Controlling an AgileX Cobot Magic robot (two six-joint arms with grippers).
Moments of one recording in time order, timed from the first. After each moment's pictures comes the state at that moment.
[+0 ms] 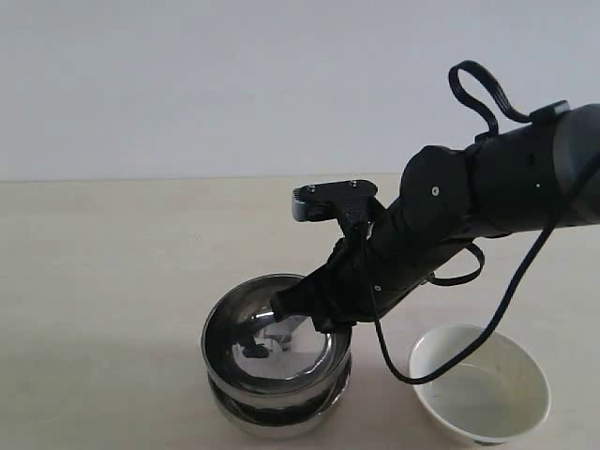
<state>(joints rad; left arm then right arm) 0.07 0.00 0.00 -0.01 0.28 0.09 0.64 1.79 -1.07 0.36 0.43 -0.13</state>
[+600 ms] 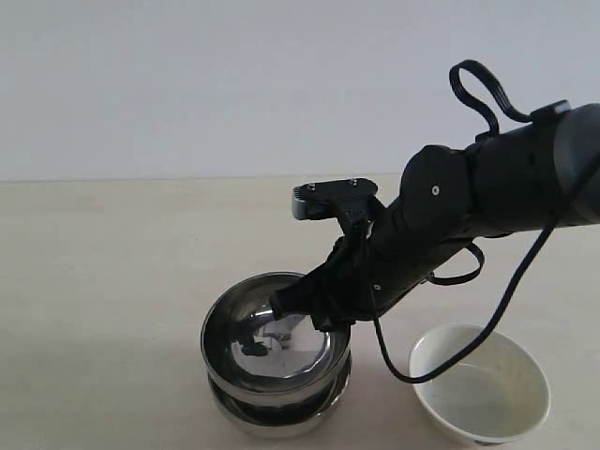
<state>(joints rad) 0.07 0.00 0.00 -0.01 0.28 0.09 0.64 1.79 -1.07 0.36 0.42 -0.13</state>
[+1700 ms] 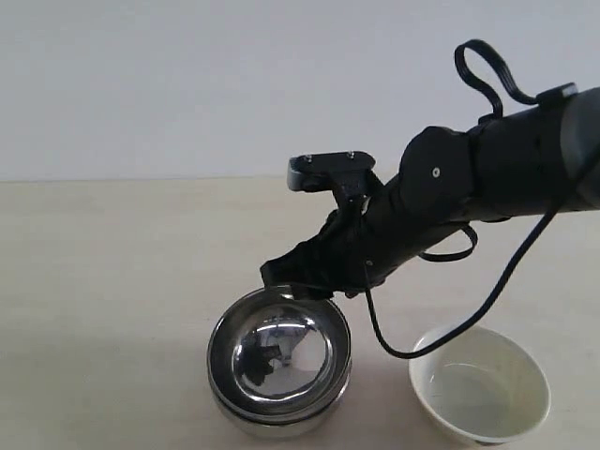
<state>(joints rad) 0.07 0.00 0.00 -0.01 0.28 0.09 0.64 1.78 -1.11 0.37 0.36 -0.14</state>
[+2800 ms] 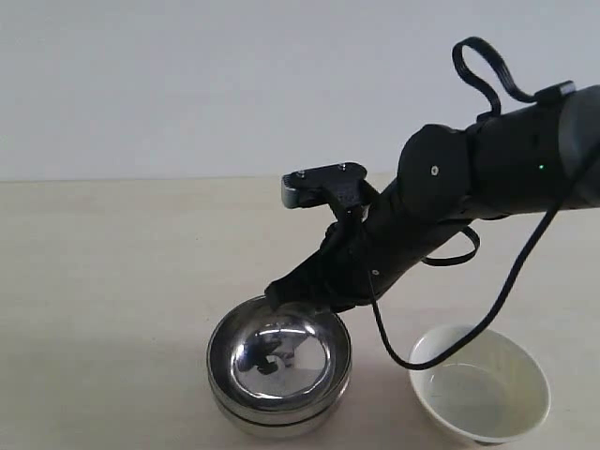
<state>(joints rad) 0.07 0.00 0.00 -0.01 0.28 0.09 0.64 1.78 -1.12 0.36 0.46 -0.22</state>
